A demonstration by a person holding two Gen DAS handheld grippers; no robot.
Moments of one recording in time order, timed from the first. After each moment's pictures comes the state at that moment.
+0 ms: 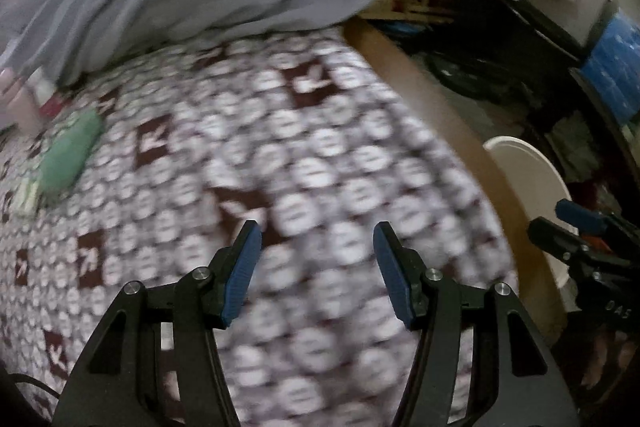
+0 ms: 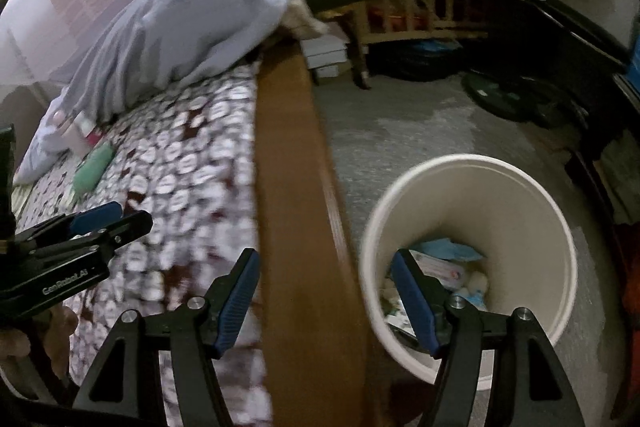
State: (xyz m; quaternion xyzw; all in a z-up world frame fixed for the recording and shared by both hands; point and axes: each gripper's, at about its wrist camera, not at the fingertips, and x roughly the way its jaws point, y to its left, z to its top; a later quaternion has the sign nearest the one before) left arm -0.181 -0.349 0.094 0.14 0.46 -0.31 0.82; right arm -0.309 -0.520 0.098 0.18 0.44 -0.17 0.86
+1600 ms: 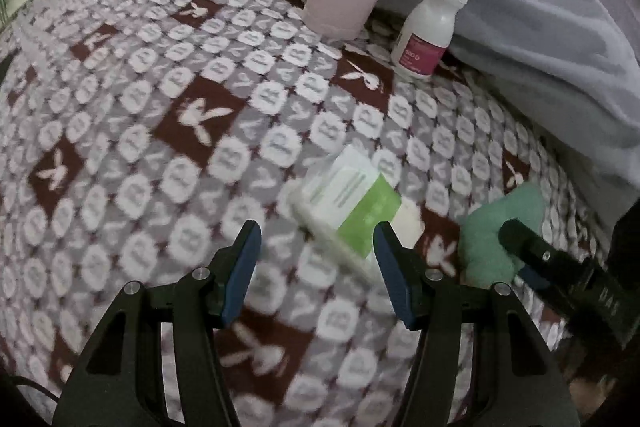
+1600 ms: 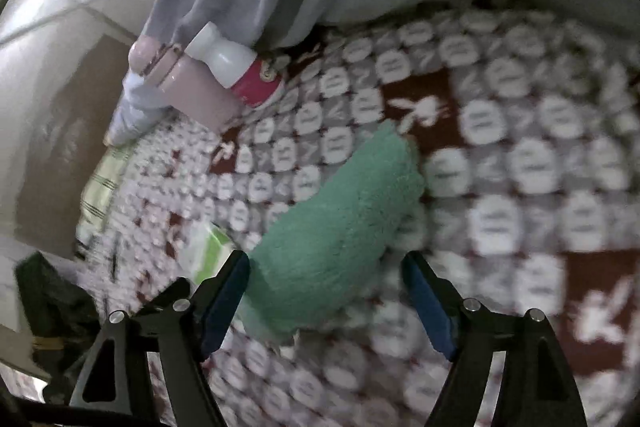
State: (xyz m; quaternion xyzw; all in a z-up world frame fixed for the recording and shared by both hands) left arm 0.082 -0.012 0.040 -0.12 0.53 -0.05 0.84; right arm 0.097 -0.251 0.019 0.30 0.49 0.09 0.82
